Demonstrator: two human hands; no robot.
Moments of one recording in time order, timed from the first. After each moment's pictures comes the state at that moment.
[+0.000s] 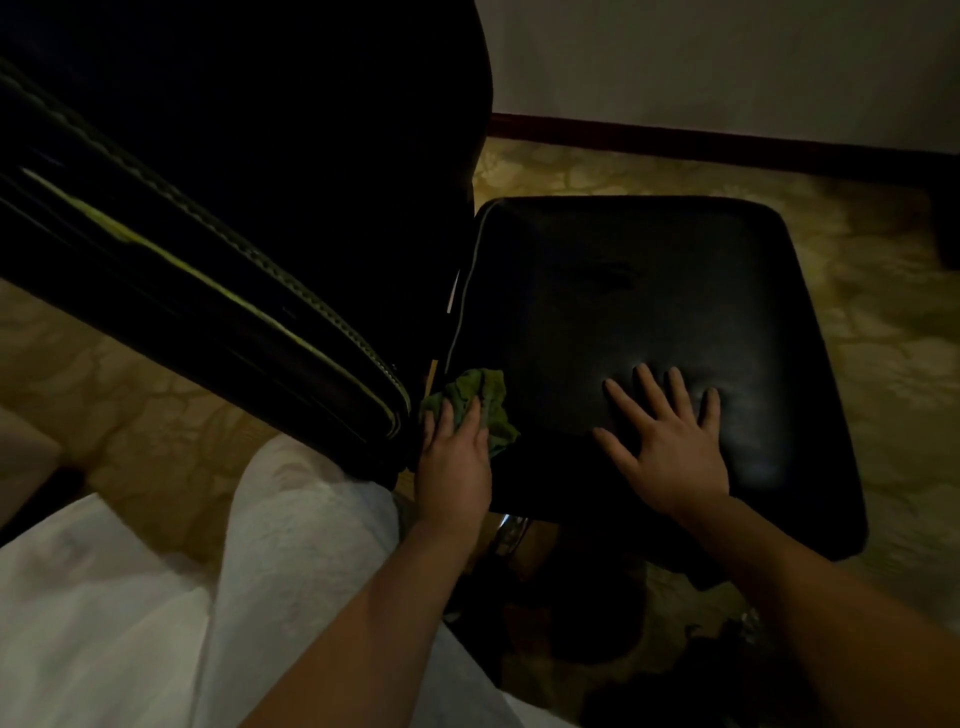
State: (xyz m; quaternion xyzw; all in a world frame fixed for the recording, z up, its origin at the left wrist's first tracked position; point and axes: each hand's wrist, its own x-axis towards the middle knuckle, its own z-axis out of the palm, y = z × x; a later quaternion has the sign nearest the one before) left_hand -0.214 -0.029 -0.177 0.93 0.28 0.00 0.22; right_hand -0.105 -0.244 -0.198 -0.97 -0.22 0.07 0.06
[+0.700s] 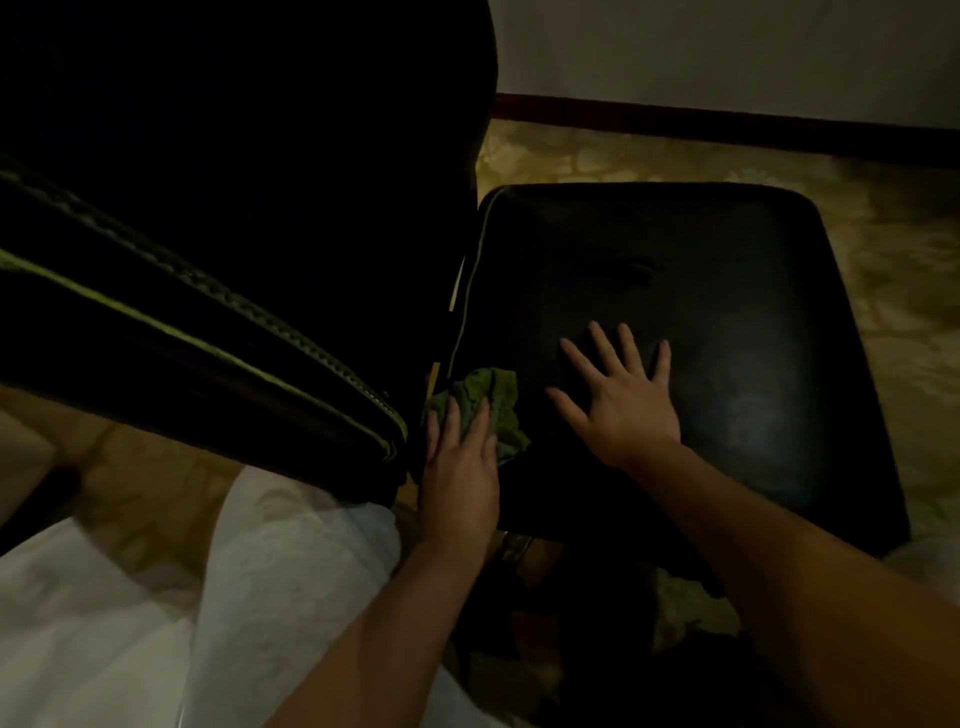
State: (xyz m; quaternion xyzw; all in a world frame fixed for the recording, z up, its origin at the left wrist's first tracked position) left_hand -0.204 -0.024 -0.183 0.94 0.26 0.00 0.23; right_hand -0.057 -0.171 -0.204 -0.96 -0.28 0.07 0.07
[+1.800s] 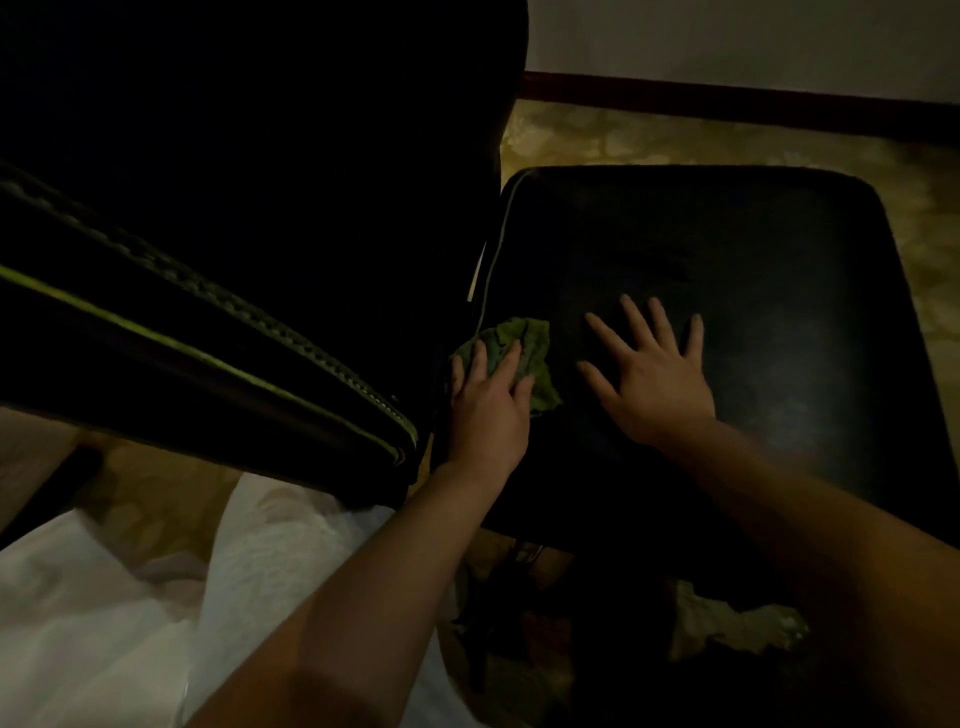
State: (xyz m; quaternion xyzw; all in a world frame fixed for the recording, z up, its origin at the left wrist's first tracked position) left_hand -0.137 -0.006 -0.175 0.93 0.26 -0.03 0.26; right_hand -0.021 -0.164 -0.205 -0.95 -0.29 0.06 0.08
